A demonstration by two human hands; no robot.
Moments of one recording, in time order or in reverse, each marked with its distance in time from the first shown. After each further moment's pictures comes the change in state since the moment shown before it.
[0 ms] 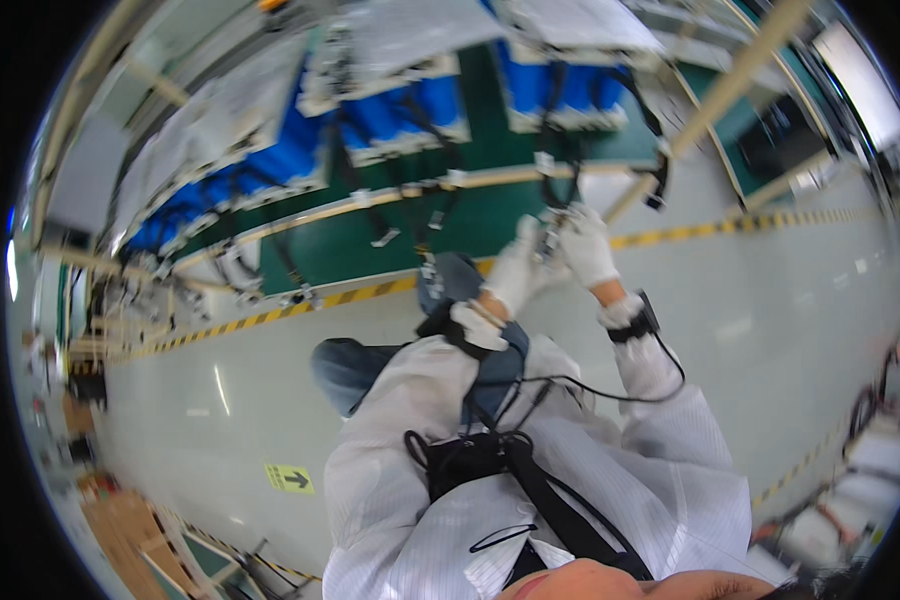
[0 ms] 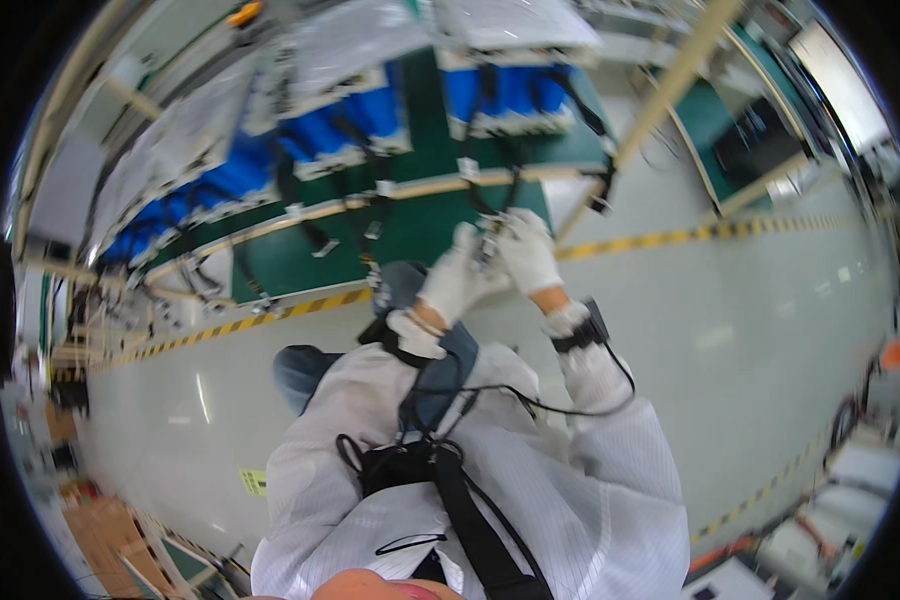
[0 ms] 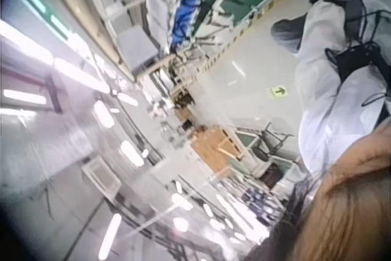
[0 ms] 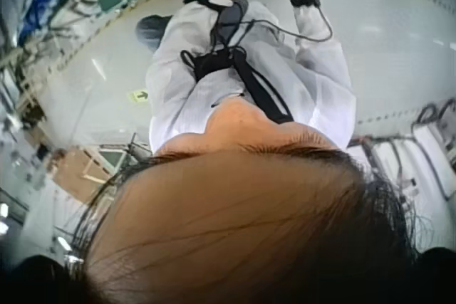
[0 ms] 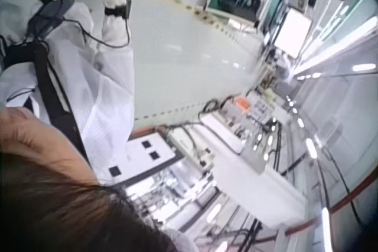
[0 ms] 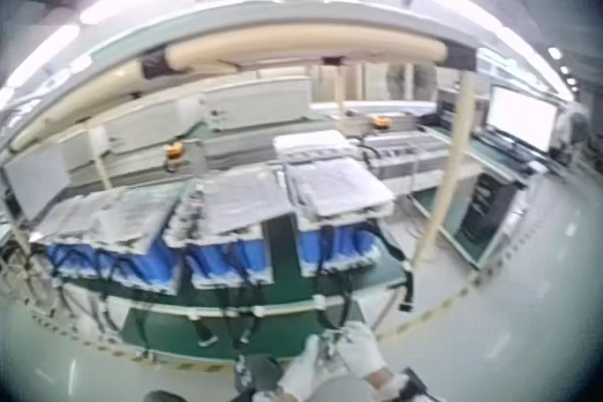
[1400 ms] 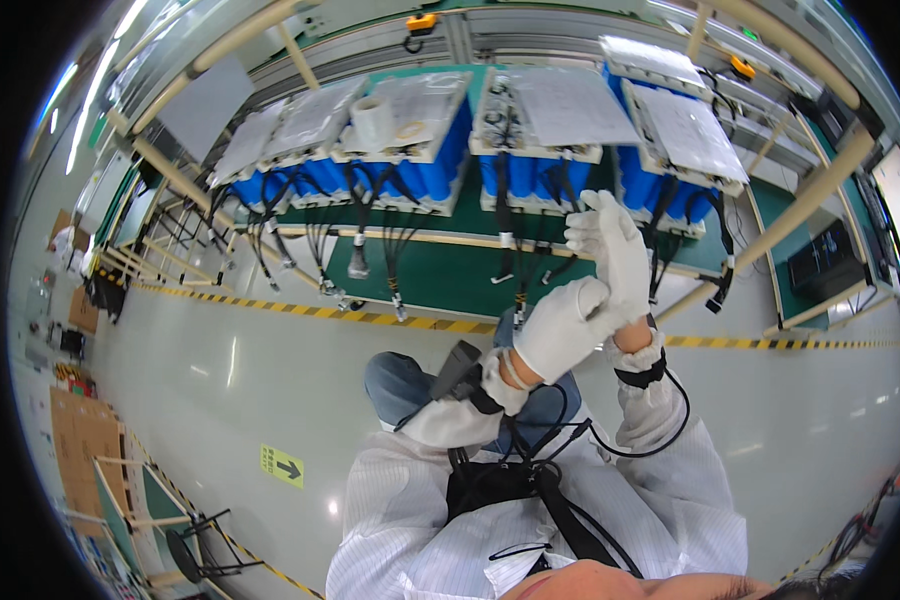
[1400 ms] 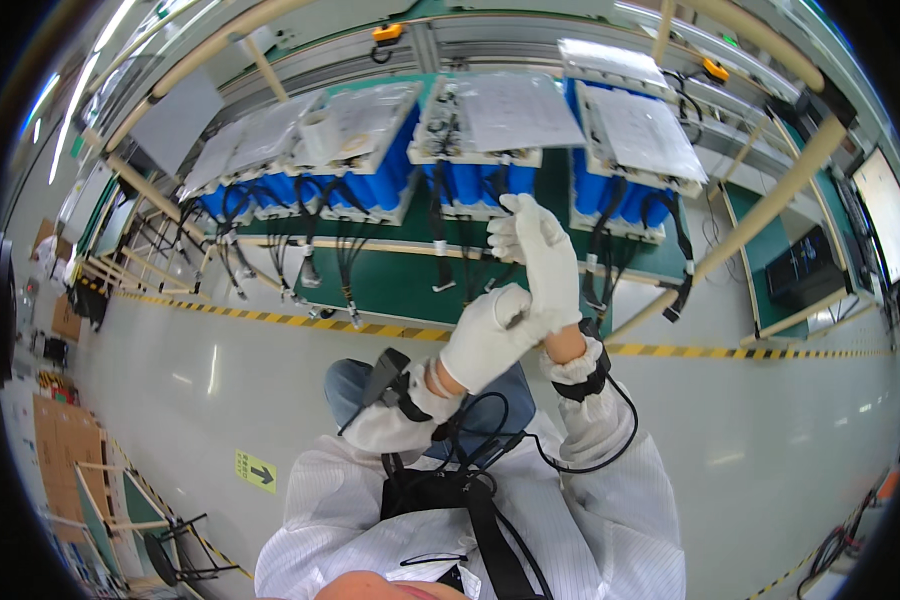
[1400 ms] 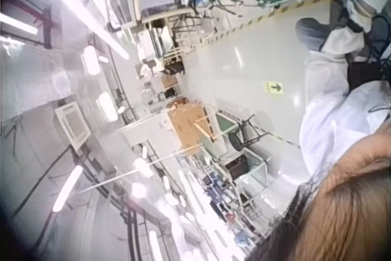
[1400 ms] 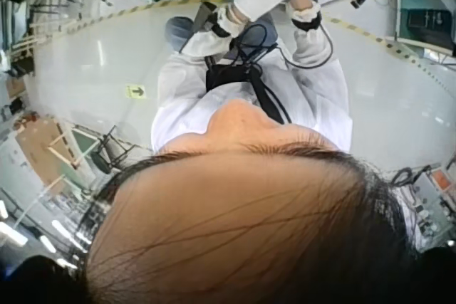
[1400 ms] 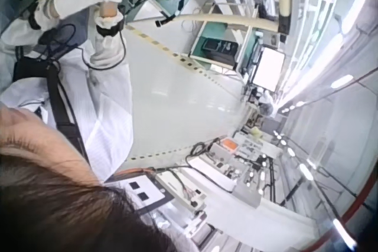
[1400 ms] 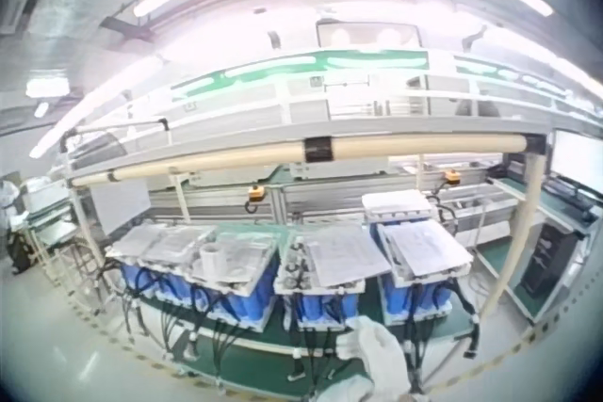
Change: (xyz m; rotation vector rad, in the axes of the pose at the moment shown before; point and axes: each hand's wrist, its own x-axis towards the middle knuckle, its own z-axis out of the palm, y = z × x) left_hand -0.126 0.086 0.095 1.505 0.189 1.030; right_hand 0.044 -0.208 -0.025 1.075 -0.300 0.230
